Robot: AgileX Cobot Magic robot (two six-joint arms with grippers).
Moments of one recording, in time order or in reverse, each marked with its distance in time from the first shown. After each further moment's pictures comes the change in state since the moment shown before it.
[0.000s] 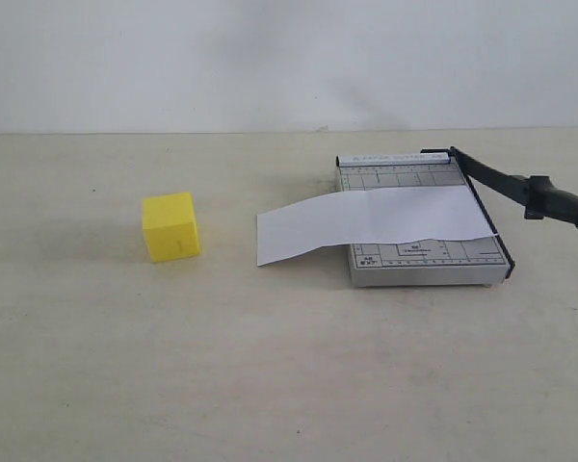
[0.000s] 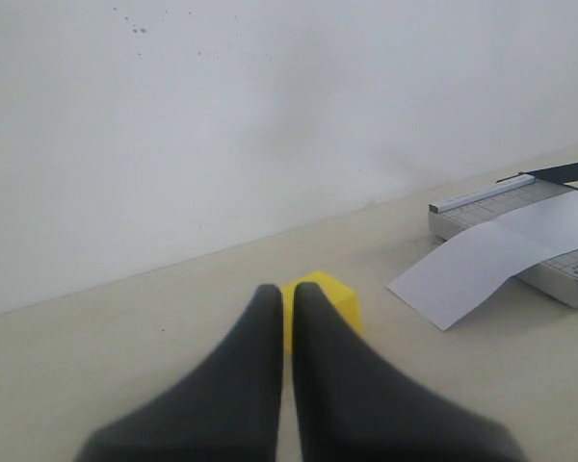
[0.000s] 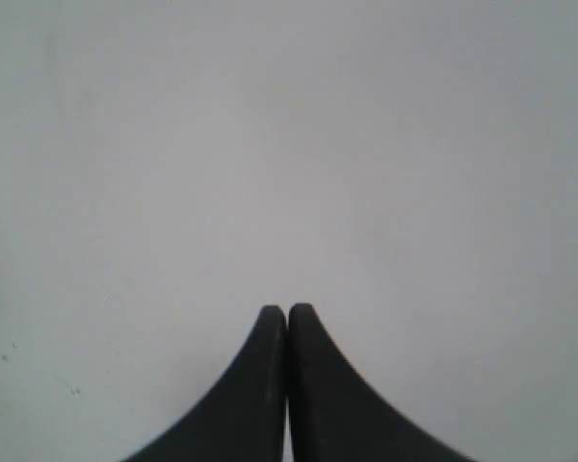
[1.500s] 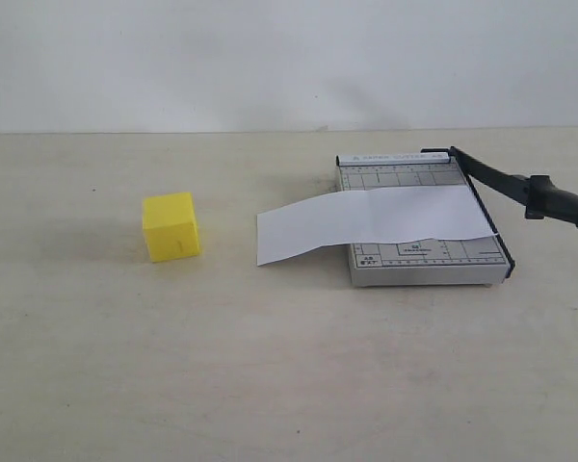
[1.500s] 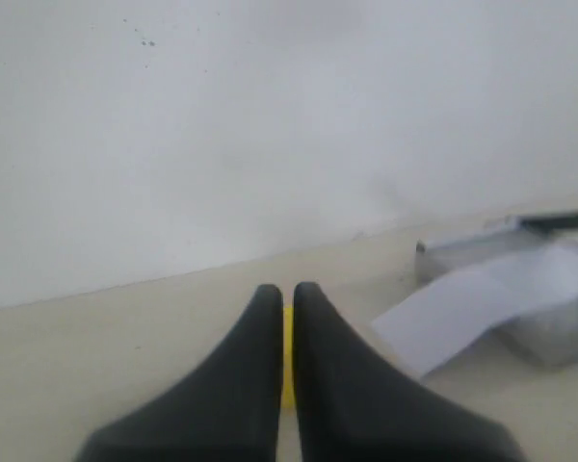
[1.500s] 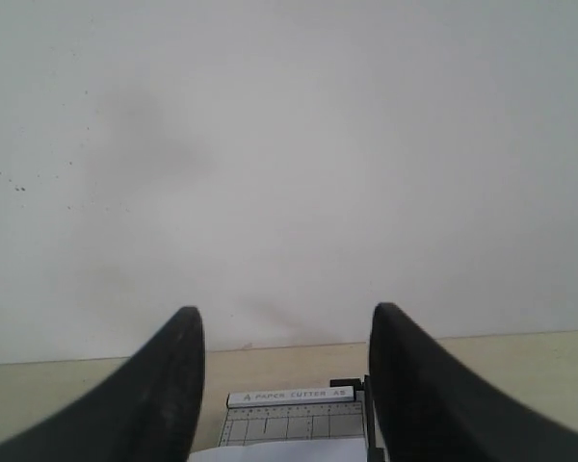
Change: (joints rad) left arm 0.000 0.000 0.000 -0.036 -0.064 -0.097; right arm 0.000 0.468 -0.597 0.007 0.602 -0.242
